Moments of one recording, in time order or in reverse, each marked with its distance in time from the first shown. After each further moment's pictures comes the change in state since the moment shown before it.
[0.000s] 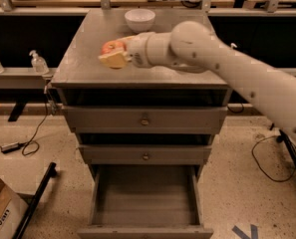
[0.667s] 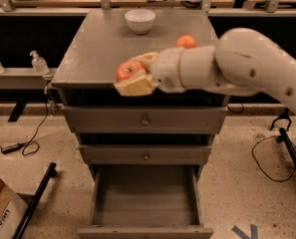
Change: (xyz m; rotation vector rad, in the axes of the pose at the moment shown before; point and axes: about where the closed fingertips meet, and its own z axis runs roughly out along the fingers) arm 0.007 0.086 -0.126 -0.095 0.055 -0.084
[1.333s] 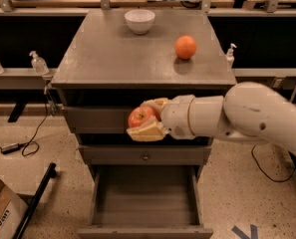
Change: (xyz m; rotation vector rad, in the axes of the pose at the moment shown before) arm 0.095 0.061 -0.023 -0.006 0.105 0.056
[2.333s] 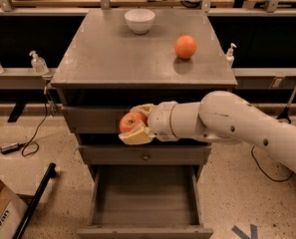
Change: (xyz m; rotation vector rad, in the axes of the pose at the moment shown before) arm 0.027 -0.004 0.054 -0.010 0.022 -0.085
